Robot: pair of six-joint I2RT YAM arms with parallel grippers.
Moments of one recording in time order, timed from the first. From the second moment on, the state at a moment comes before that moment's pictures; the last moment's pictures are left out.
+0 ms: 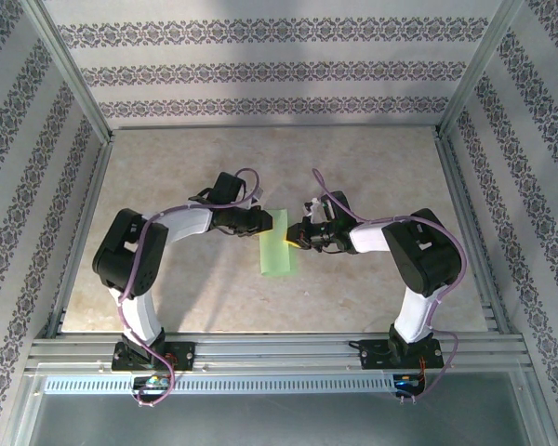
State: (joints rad) left arm -0.42 1.82 1.08 -0.20 0.63 -0.59; right arm 0.43 1.82 0.77 0.27 -0.76 0.88
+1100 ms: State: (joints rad) left arm -0.47 1.83 1.02 -0.28 0.47 -0.58; right arm 0.45 1.84 0.83 0.12 -0.67 0.80
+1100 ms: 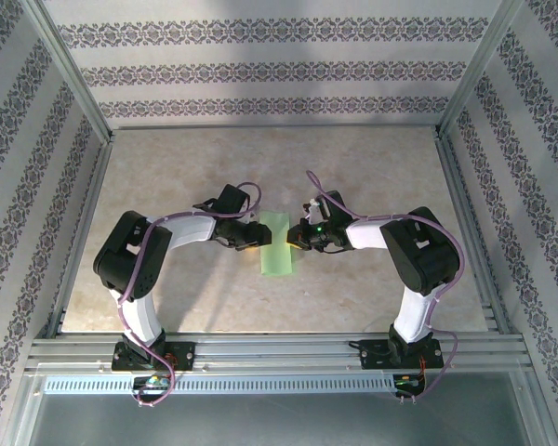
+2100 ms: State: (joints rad) left arm -0.52 1.88 1.13 -0.42 0.31 -0.65; right arm 0.37 1.53 0.79 -0.18 -0.43 0.64
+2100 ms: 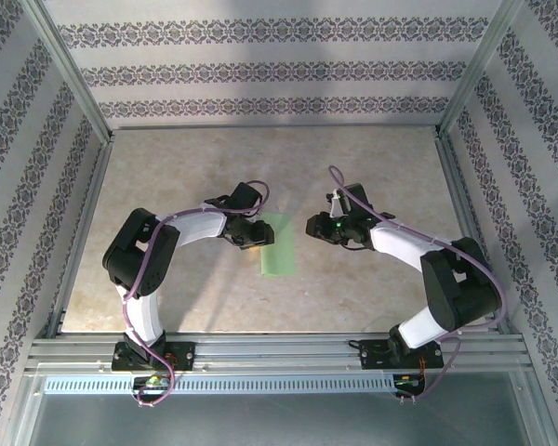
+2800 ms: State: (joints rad) left arm -0.53 1.90 1.15 -0.44 0.31 -0.67; right arm 0.36 1.52 0.78 -0.22 -0.41 0.62
